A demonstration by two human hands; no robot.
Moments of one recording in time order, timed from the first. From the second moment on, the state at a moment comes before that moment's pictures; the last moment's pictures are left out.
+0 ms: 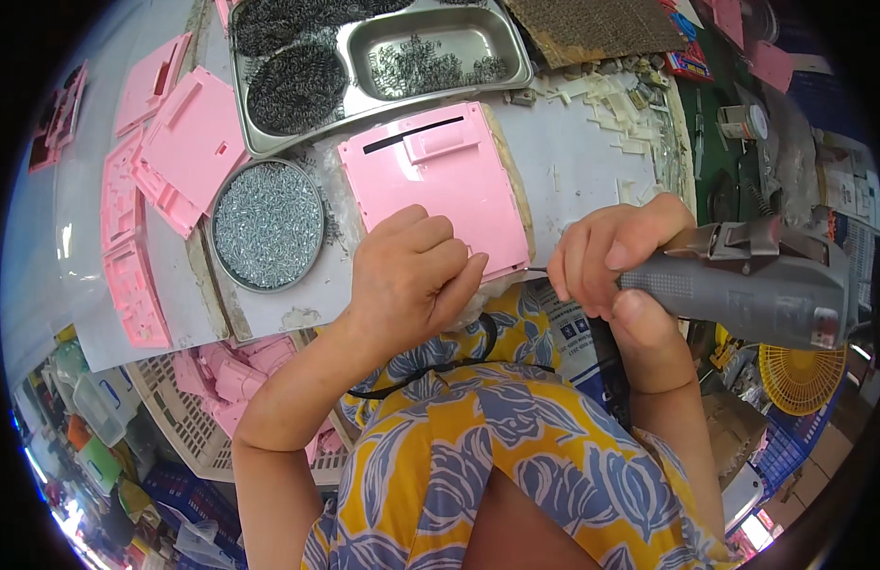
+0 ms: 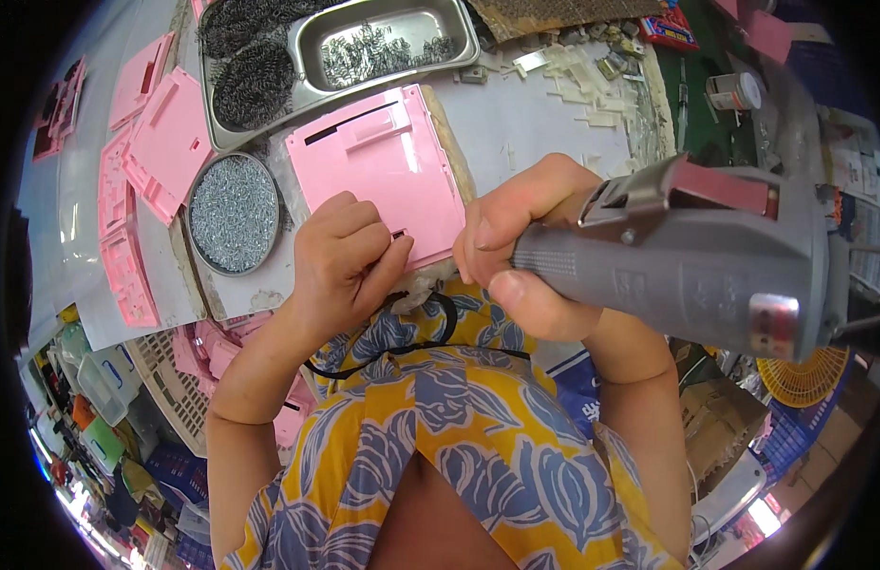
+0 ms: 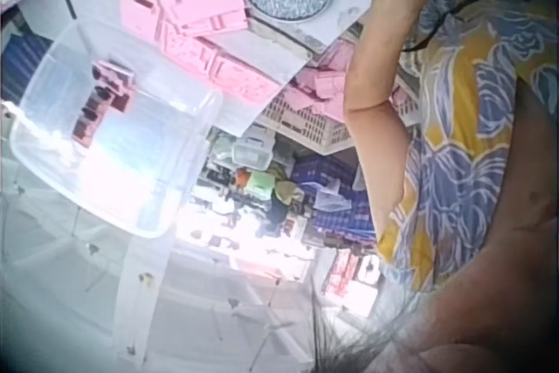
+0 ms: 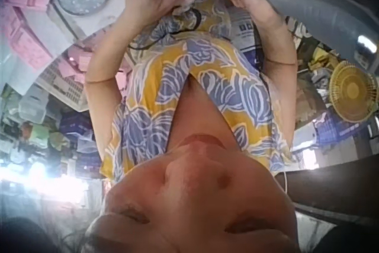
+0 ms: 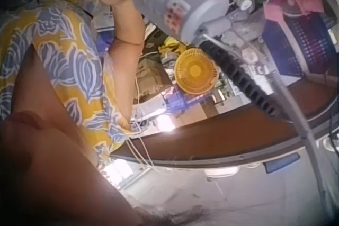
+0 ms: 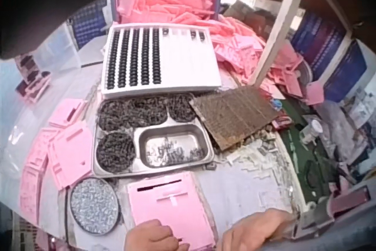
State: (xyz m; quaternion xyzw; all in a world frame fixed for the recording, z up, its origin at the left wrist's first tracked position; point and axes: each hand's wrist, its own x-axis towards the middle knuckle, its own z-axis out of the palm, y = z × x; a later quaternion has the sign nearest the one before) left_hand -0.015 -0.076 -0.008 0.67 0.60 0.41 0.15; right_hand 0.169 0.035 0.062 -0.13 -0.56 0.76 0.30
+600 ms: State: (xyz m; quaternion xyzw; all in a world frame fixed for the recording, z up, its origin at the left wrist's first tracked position) left_hand -0.003 -0.085 -0.002 0.67 0.58 0.44 0.18; right_hand 0.156 0.051 0.073 0.01 -0.53 0.79 0.31
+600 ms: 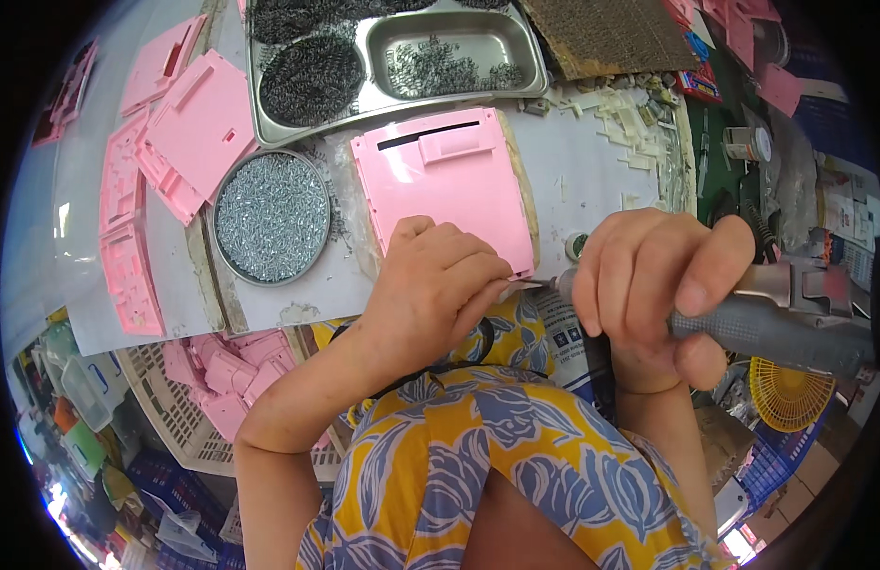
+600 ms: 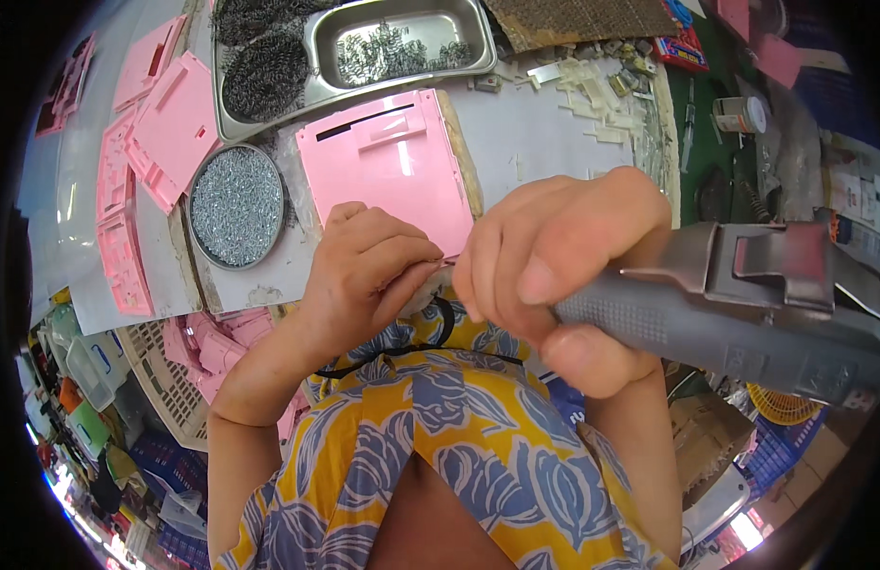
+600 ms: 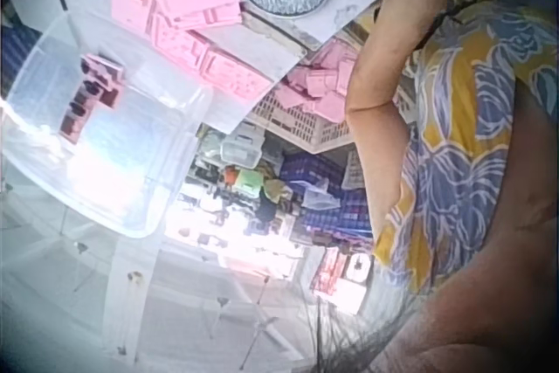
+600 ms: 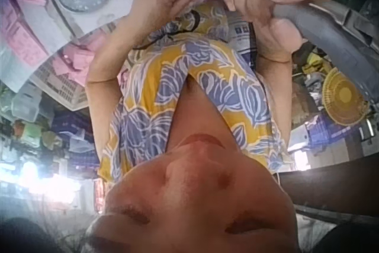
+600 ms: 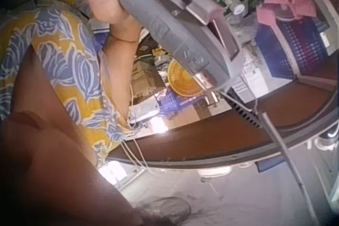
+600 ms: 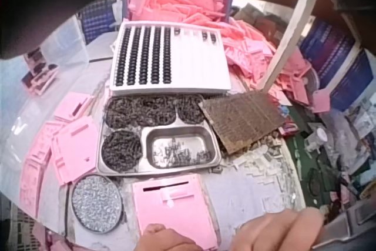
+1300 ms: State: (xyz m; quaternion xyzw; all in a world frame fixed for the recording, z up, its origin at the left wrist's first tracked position) left_hand -0.109 -0.132 -0.002 0.54 0.83 0.15 0.03; right_hand 0.123 0.083 0.030 -0.05 -0.59 0.72 0.36
